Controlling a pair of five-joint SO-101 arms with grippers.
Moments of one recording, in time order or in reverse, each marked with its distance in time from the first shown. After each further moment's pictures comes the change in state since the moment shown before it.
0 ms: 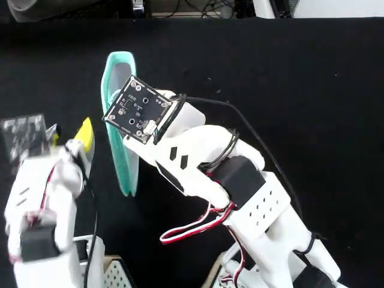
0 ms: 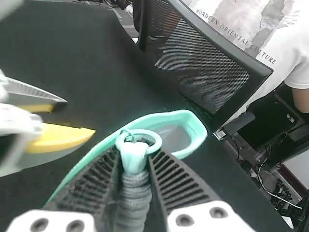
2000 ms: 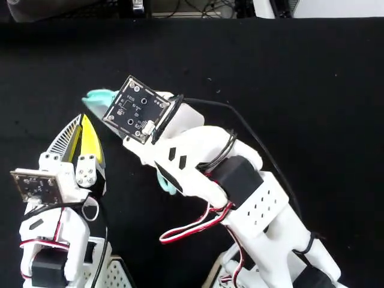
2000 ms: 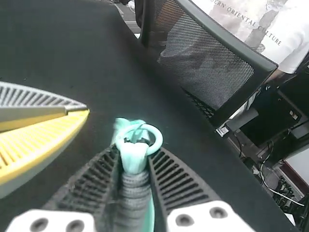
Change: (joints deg) left arm 14.4 -14.7 10.7 -12.2 1.8; right arm -0.1 0.0 1.3 -0.1 -0.2
